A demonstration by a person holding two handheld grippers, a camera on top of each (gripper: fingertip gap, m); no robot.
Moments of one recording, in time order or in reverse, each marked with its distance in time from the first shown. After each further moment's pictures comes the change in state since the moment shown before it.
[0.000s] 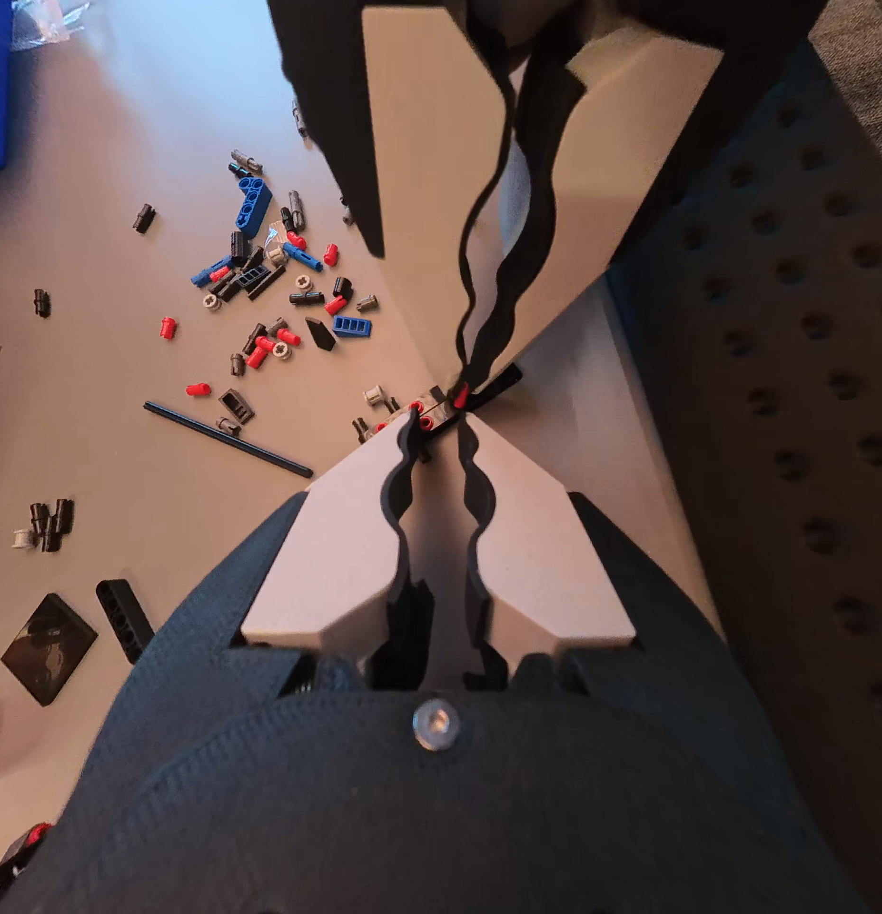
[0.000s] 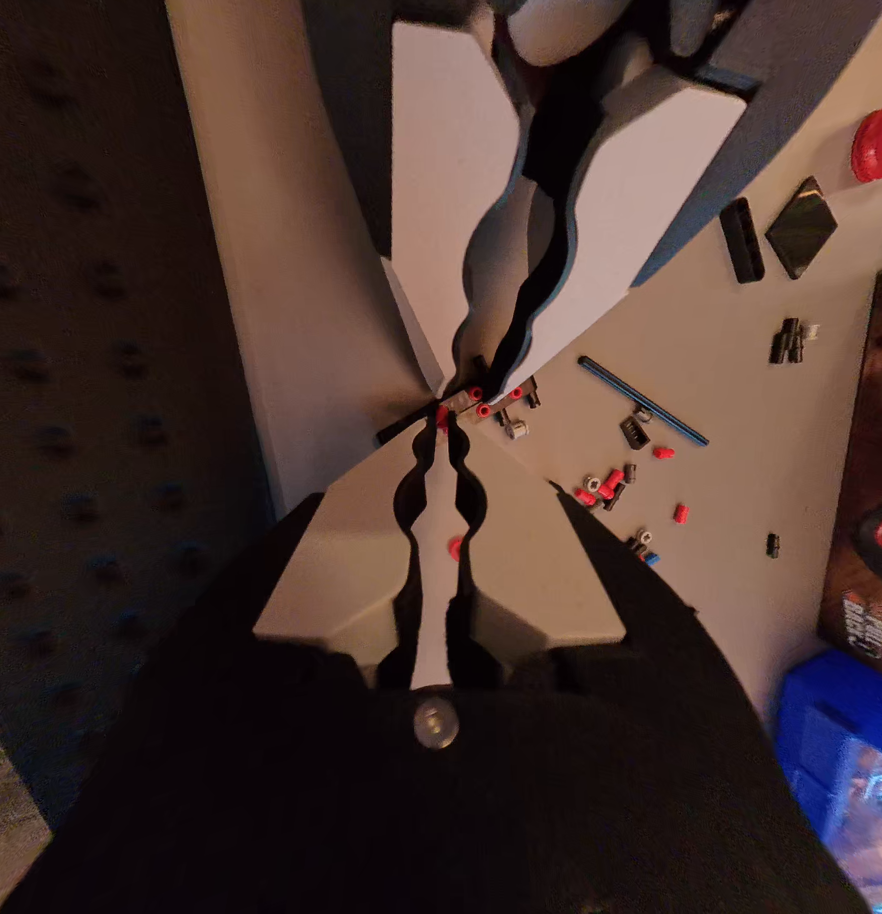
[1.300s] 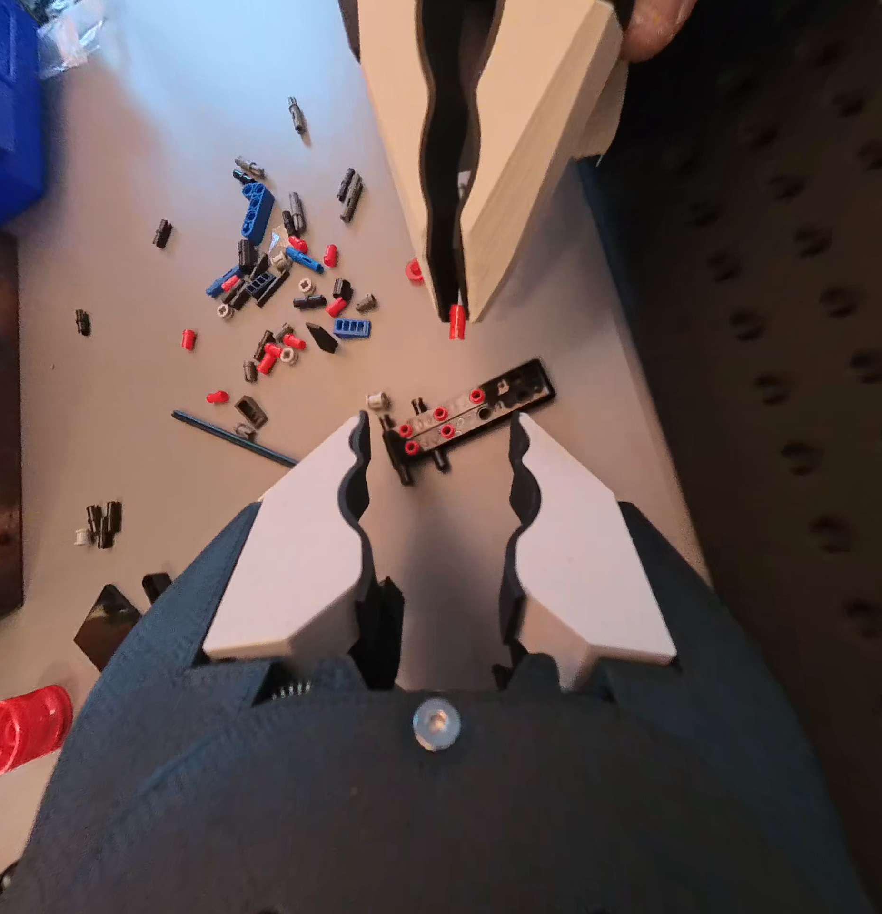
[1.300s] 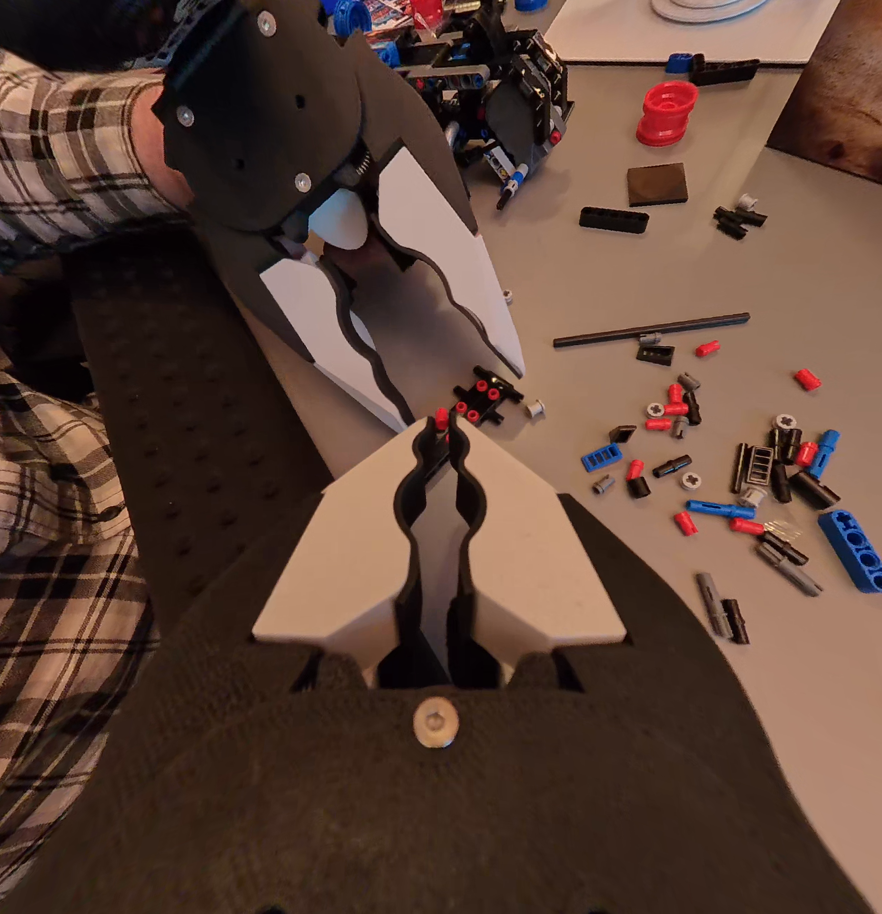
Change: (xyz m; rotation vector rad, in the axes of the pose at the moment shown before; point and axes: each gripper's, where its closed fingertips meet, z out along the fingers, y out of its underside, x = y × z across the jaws) left arm 0.001 0.000 -0.001 -0.059 -0.069 0.090; right arm 0.001 -0.008 -0.040 0.622 -0.061 0.706
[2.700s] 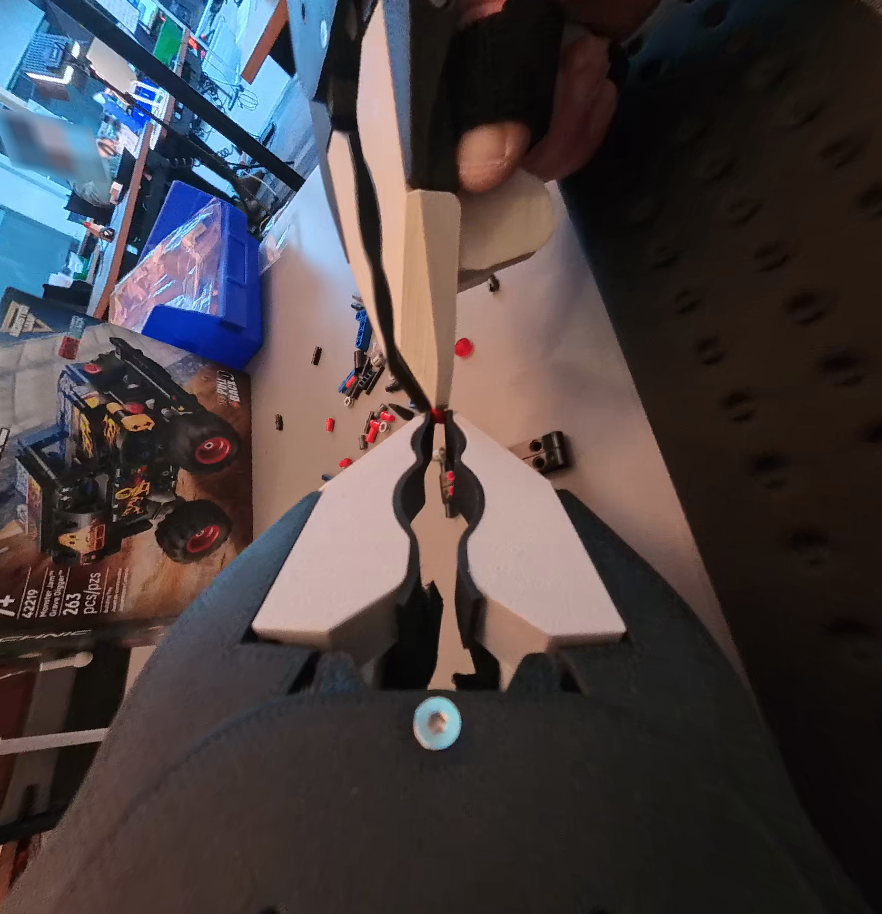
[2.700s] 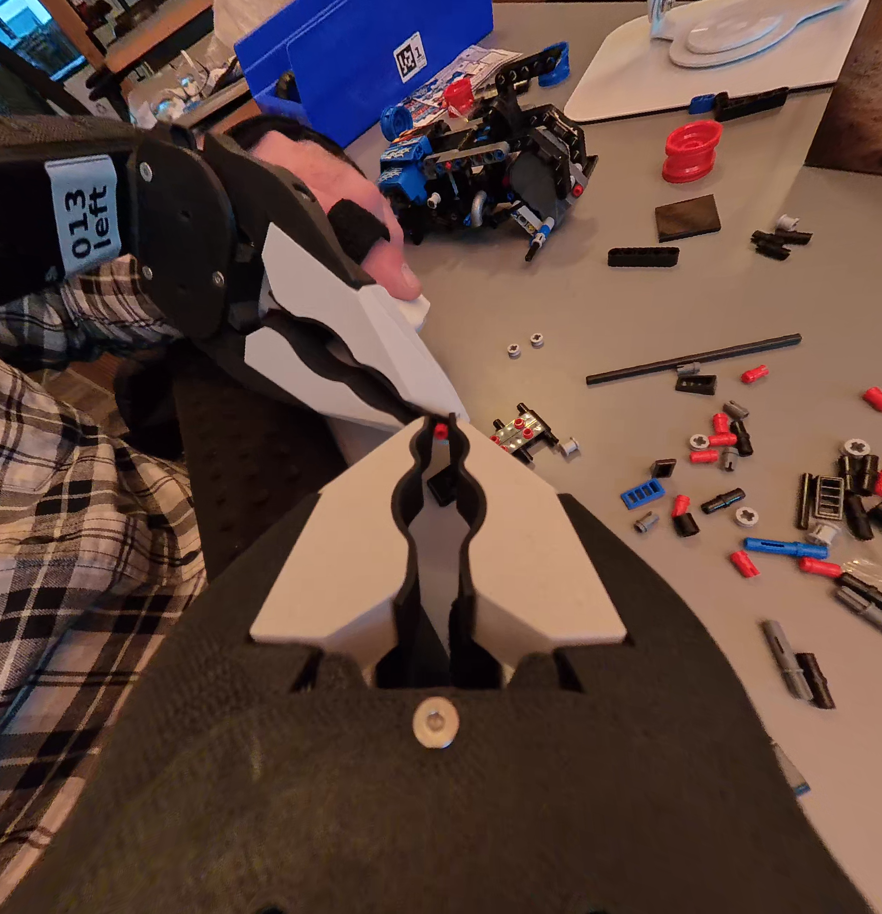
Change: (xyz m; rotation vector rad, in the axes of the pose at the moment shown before) left arm 0.000 -0.037 -0.028 0.091 -0.296 0.315; right arm -0.011 -0.019 0.000 0.105 -0.111 0.119
